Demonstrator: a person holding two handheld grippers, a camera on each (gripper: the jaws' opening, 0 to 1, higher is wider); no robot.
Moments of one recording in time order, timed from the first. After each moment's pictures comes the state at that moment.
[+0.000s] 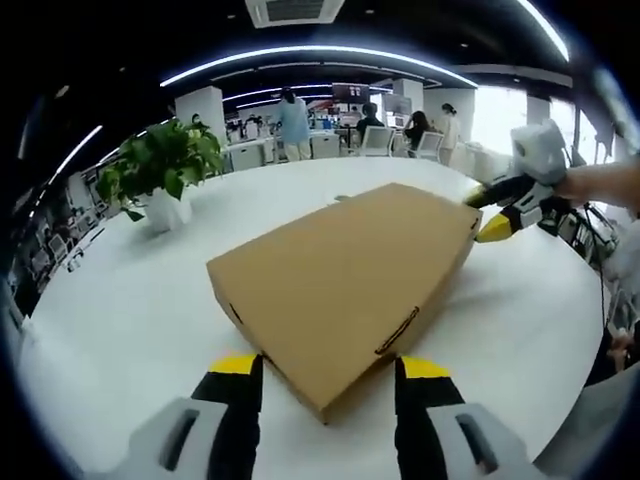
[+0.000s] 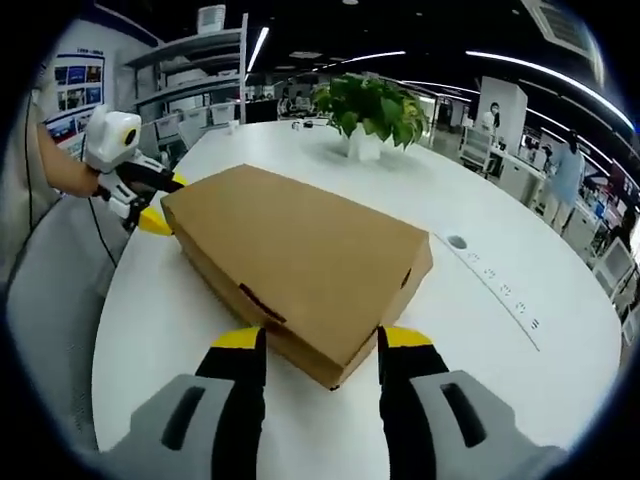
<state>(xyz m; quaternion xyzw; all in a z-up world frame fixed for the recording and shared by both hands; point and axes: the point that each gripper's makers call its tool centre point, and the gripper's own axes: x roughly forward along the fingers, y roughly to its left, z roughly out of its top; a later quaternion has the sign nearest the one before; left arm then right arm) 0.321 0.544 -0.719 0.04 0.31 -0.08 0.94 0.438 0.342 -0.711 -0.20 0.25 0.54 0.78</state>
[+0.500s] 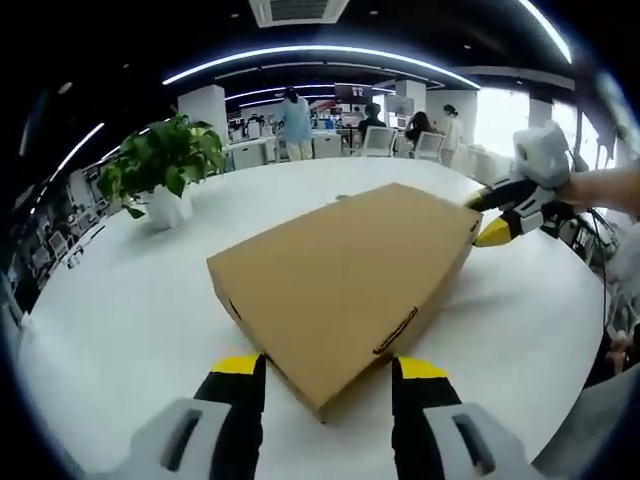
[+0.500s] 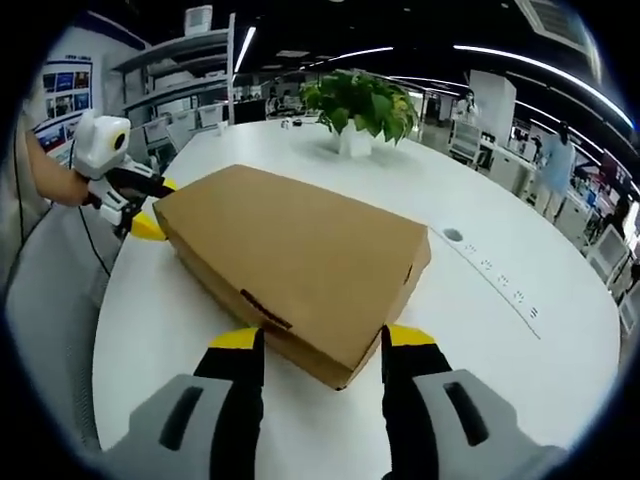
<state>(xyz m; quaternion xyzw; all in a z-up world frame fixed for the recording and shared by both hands) 0.320 0.546 -0.720 0.04 0.32 -0.09 0.94 0.434 0.344 -0.713 -0.19 0.26 0.52 0.80</state>
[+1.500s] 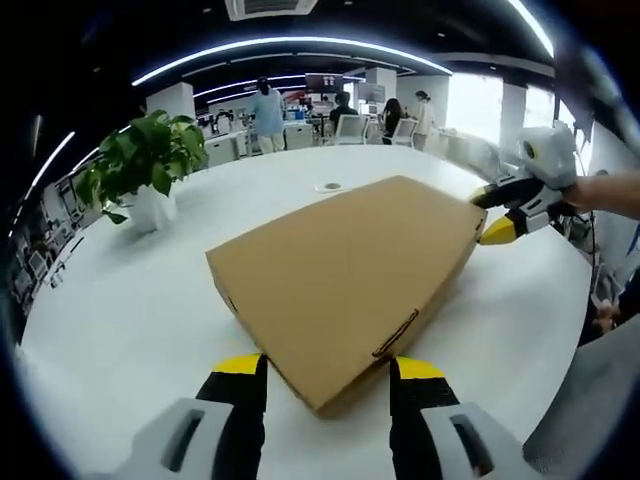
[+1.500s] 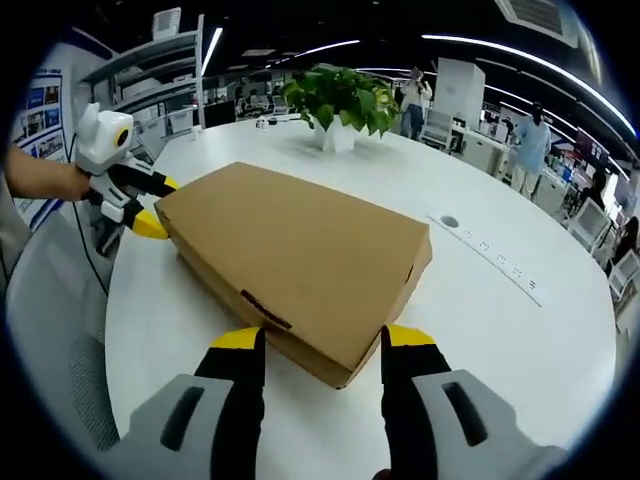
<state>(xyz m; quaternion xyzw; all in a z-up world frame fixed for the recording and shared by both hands) 0.319 0.588 -0.723 0.06 0.34 -0.16 0.93 0.395 0.370 -0.713 -0.16 0.28 0.45 0.83</state>
